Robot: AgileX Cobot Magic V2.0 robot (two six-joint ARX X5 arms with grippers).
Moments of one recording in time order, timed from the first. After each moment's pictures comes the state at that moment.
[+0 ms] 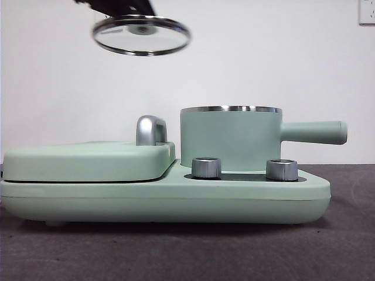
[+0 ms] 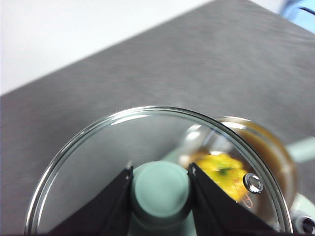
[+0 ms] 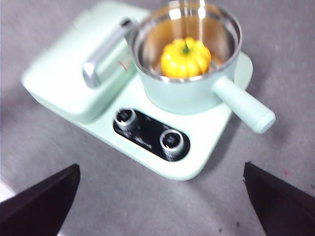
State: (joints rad) left arm -0.44 1.56 1.61 -0.58 0.29 0.15; right arm 0.57 0.57 0.90 -0.88 -0.10 0.17
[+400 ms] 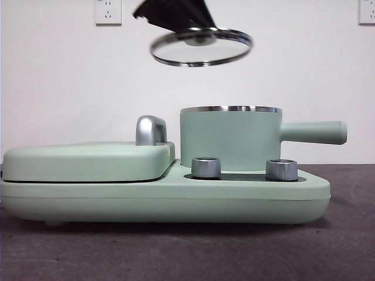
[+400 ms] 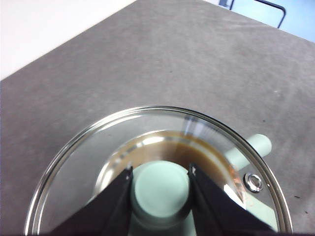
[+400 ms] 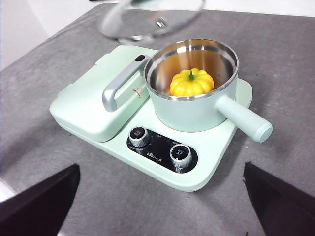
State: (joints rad) left arm -0.62 1.67 1.61 -0.45 0.29 0.17; right arm 0.57 0.38 0.85 -0.88 -0.10 0.22
